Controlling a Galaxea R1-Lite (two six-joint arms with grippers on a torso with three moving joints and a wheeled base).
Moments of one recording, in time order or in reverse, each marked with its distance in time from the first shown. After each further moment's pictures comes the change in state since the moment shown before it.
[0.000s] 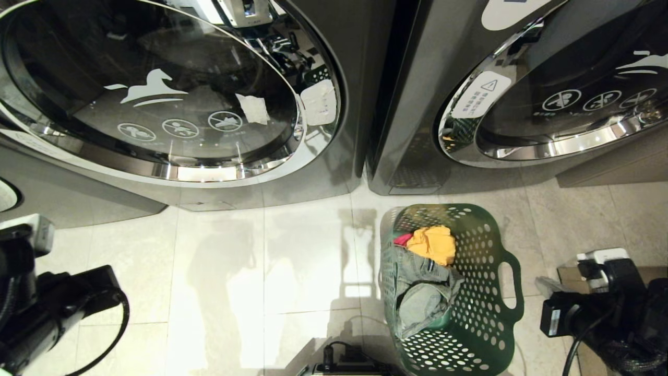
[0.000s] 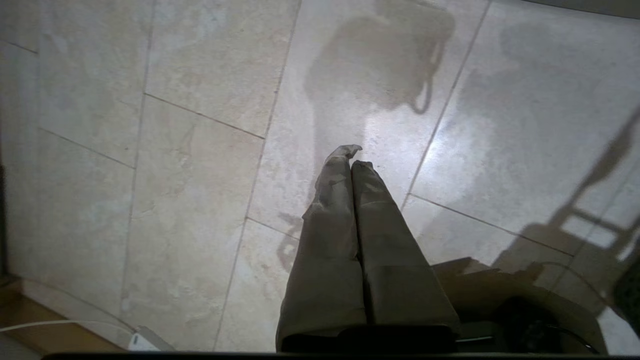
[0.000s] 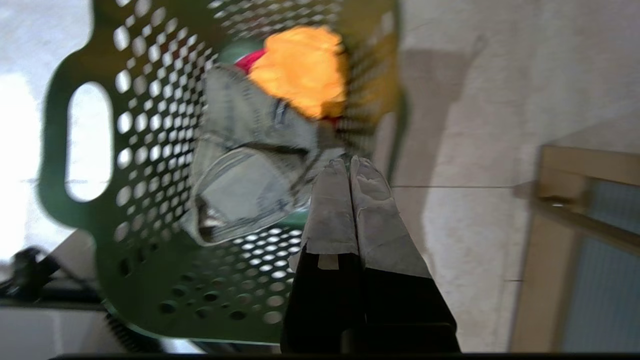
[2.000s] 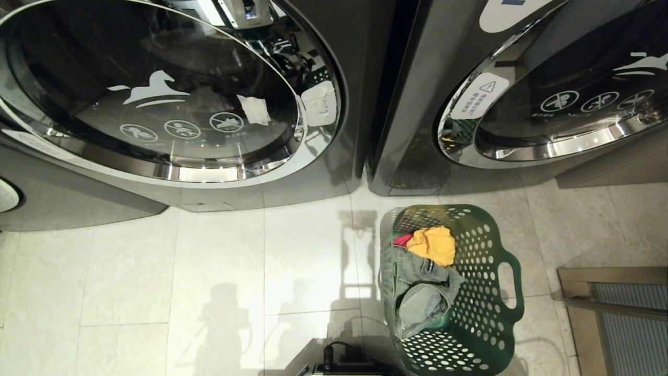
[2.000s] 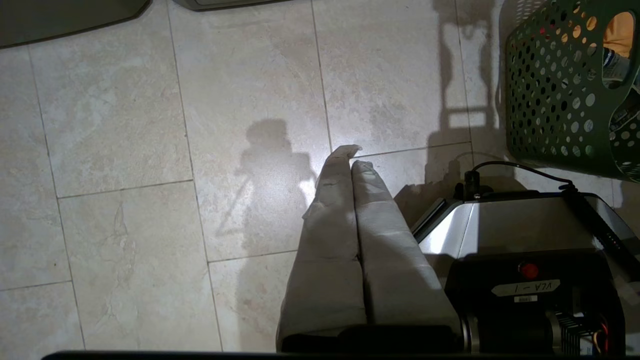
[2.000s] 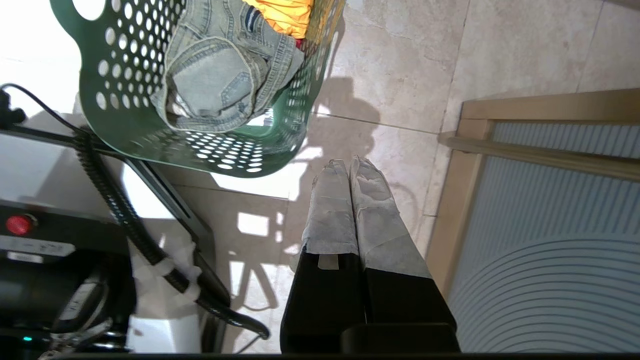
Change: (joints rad) left arm 0.114 -1.243 0.309 0.663 -0.531 0.295; right arm -0.287 -1.358 0.000 1.356 0.270 -0.249
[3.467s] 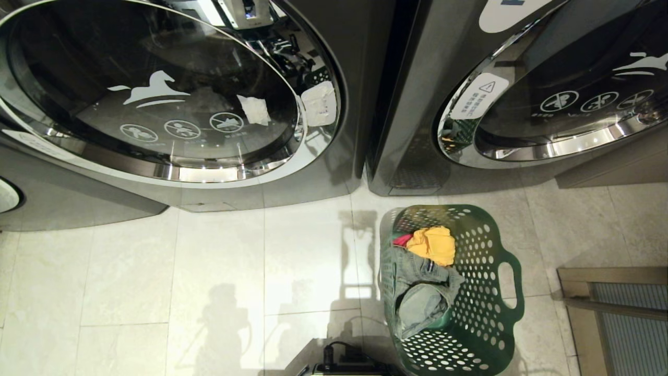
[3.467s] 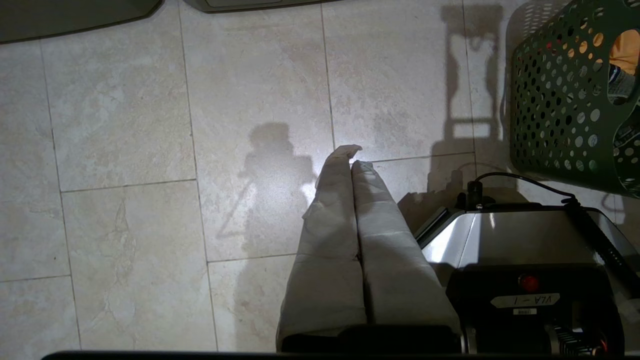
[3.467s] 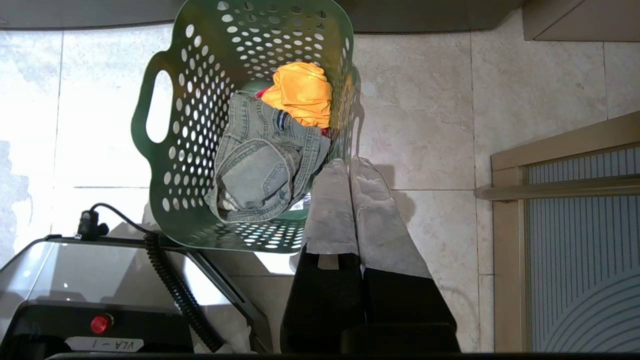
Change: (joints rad) left arm -0.001 -0.022 0.003 0.001 0.037 -0.027; right arm 0.083 -0.285 0.000 0.047 -0.026 0.237
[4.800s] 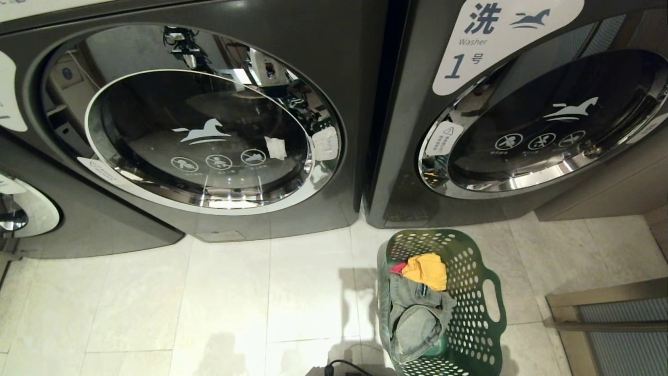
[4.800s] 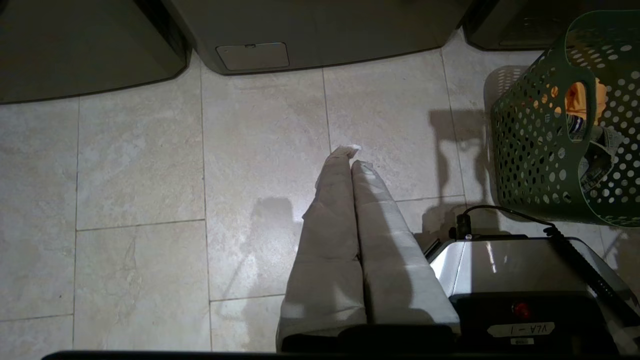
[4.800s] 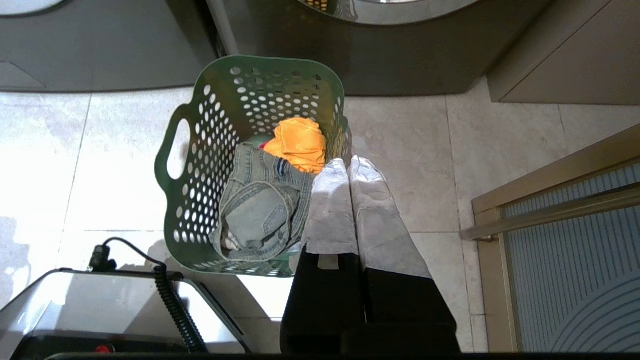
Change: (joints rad) left arm 0.001 0.000 -0.001 0.001 0.000 -0.002; right arm 0.000 0.000 0.000 0.001 -0.002 -0.003
